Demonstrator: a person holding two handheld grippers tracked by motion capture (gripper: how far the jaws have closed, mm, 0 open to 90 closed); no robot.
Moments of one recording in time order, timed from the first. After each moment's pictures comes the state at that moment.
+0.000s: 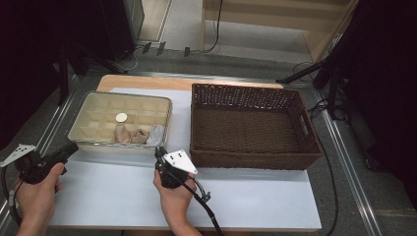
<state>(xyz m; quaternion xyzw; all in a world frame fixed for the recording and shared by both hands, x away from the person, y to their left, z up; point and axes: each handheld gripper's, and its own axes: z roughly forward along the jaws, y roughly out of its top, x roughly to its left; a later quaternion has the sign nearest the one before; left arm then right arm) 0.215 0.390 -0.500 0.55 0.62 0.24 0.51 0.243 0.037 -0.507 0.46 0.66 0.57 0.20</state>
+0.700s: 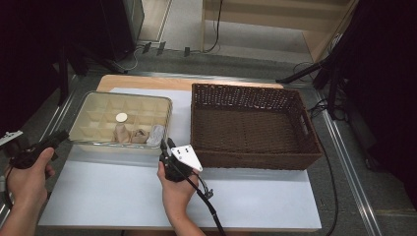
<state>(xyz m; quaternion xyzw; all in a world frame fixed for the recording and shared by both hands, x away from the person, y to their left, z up) 0.246 0.420 -0.495 0.51 0.65 0.23 0.51 0.257 0.031 -0.503 0.49 0.61 0.58 0.23</state>
